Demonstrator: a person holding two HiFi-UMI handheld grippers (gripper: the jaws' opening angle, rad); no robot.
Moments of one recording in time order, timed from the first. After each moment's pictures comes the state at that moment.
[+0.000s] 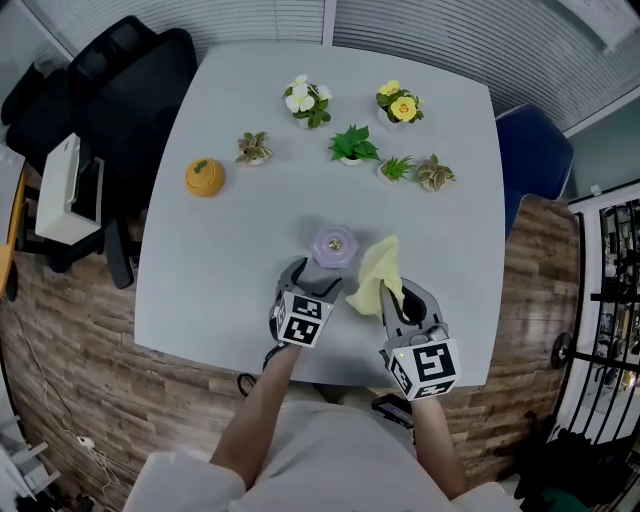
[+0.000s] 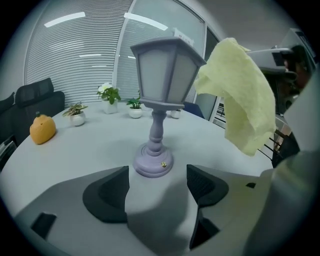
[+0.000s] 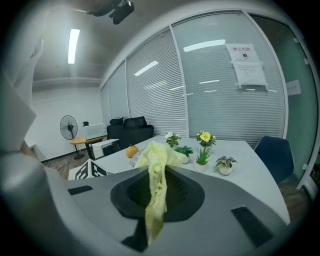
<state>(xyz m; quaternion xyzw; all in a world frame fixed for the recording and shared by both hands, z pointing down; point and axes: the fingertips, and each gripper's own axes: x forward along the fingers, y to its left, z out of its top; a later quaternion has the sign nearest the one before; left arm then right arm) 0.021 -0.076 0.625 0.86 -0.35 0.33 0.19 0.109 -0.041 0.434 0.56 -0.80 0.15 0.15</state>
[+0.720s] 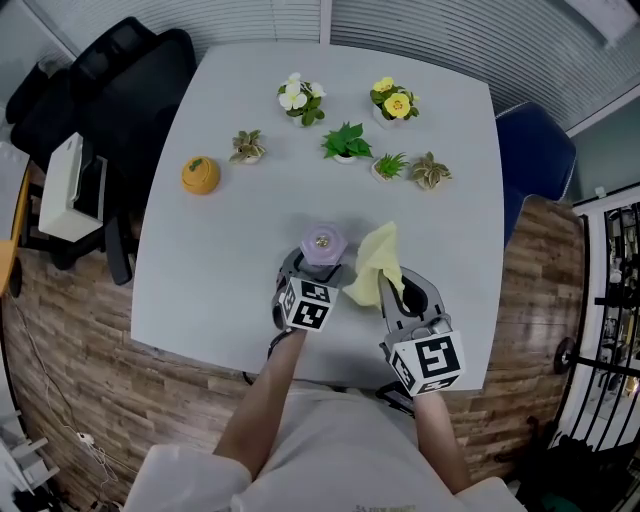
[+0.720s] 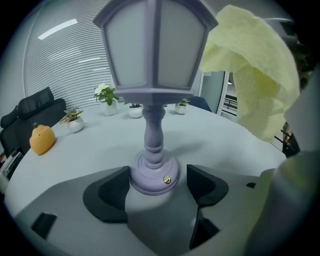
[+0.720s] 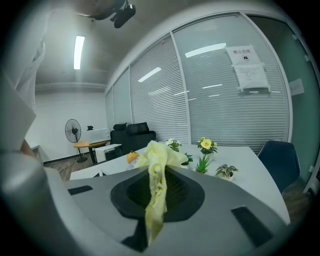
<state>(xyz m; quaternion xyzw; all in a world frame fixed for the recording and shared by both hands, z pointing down) 0.041 -0.098 0.637 0.83 -0.38 0.36 0.17 0.126 -0.050 0.420 0.54 -0.82 0.13 0.13</state>
